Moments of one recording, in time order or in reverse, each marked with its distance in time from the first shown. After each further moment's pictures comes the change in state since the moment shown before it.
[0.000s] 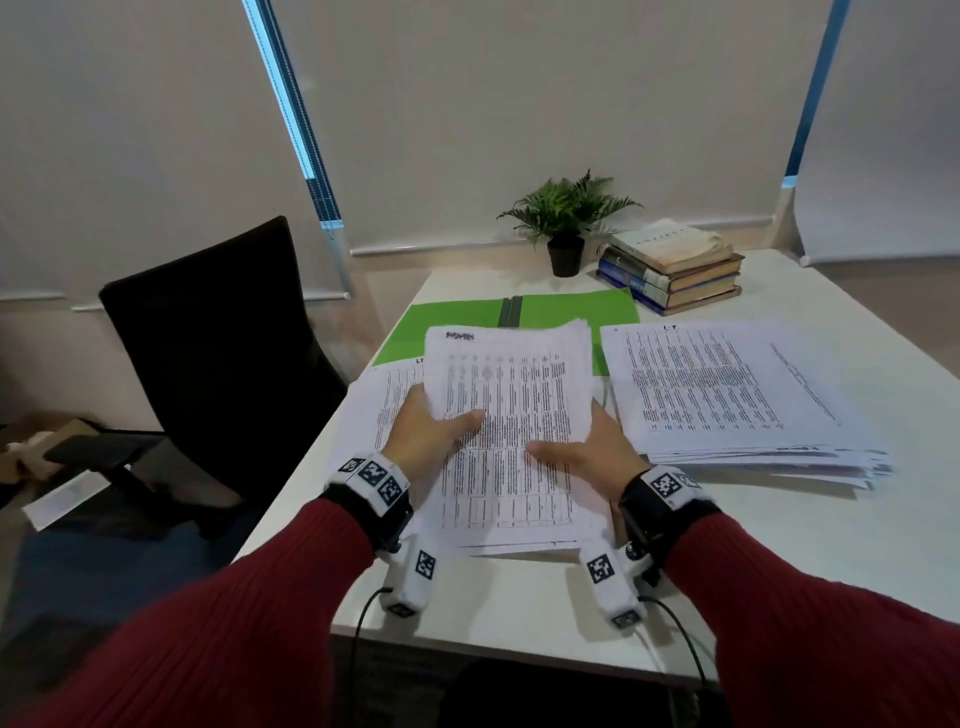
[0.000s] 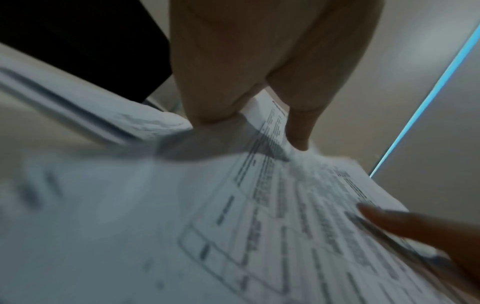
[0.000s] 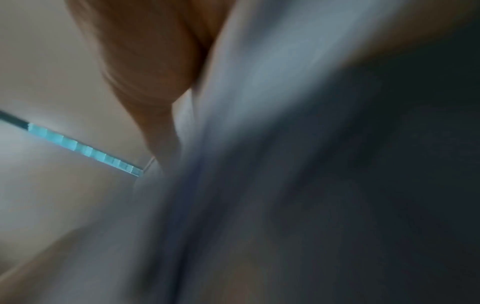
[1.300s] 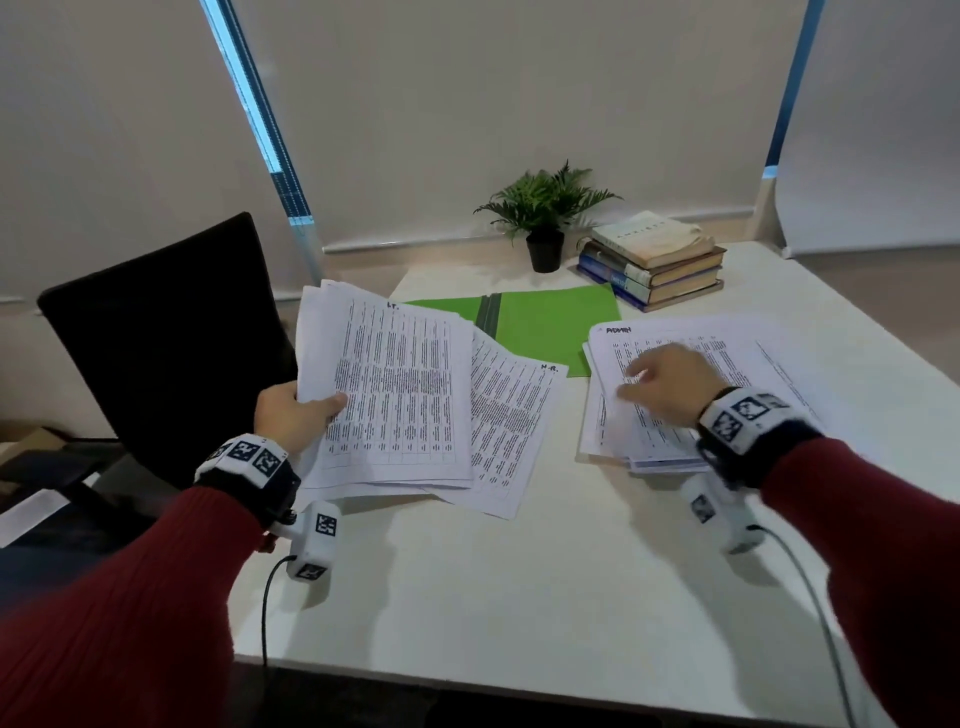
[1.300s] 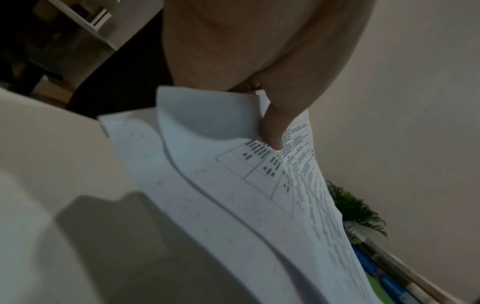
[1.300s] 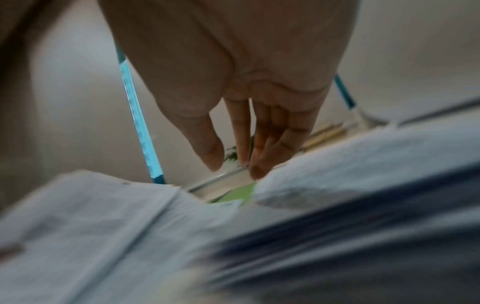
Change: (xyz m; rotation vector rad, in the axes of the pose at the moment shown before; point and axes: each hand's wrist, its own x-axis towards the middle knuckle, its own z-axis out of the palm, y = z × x) left_hand 0.061 0.001 -0.100 0.205 0.365 0.019; right_hand 0.037 -0.059 -0.112 -0.949 0.179 0.172
